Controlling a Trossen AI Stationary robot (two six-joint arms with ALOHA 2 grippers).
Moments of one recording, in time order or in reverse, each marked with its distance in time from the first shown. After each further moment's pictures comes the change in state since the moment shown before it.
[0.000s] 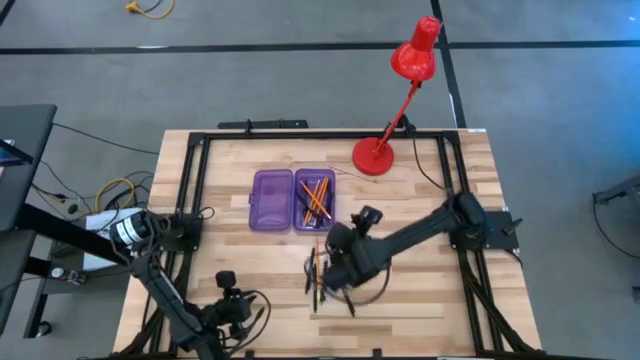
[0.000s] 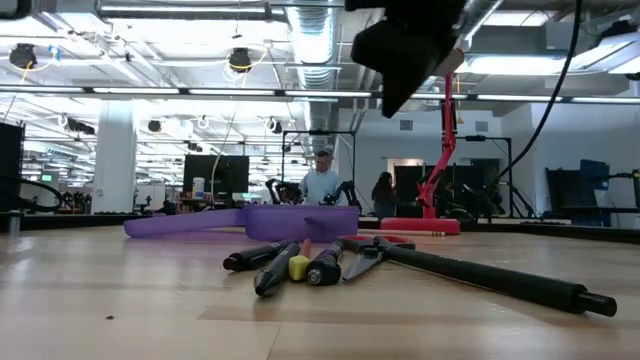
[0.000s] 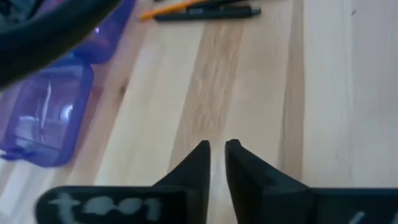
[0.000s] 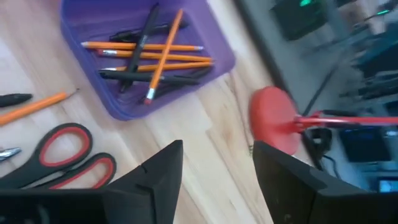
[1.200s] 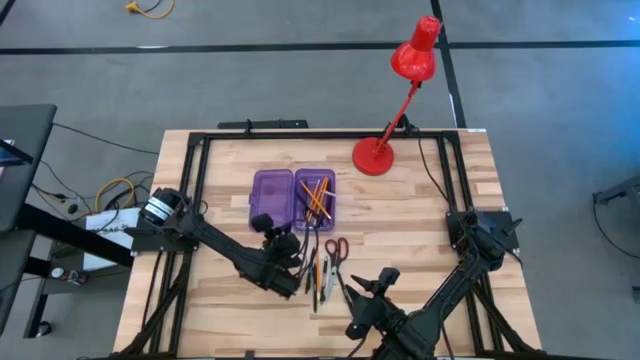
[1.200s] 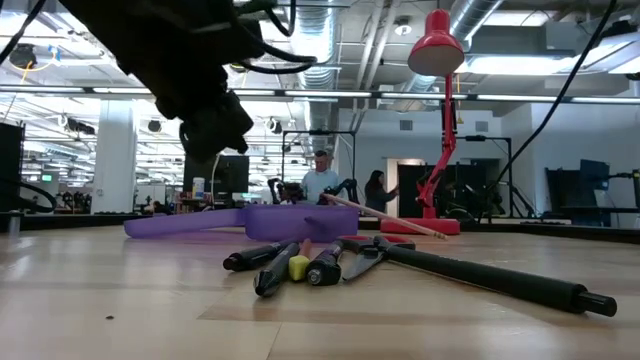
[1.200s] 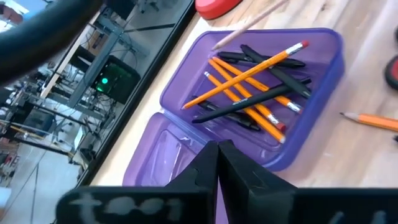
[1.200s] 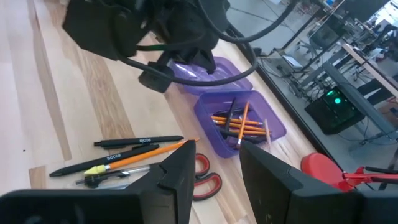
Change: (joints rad) left arm 0.597 0.001 0.068 -0.004 -0.279 0.314; right arm 0.421 0.092 0.221 -0.043 0.250 0.217
